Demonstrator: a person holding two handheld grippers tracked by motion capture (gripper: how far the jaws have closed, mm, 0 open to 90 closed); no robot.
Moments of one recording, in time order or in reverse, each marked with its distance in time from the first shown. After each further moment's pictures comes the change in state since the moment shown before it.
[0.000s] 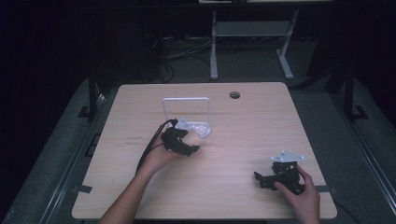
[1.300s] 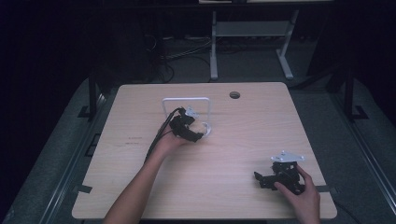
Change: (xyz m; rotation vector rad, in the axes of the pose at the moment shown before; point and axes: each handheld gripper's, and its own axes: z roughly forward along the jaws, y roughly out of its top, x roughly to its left) left arm 0.034 0.026 0.040 0.050 0.063 -0.011; right arm 0.000 0.000 0.000 0.000 0.000 0.000
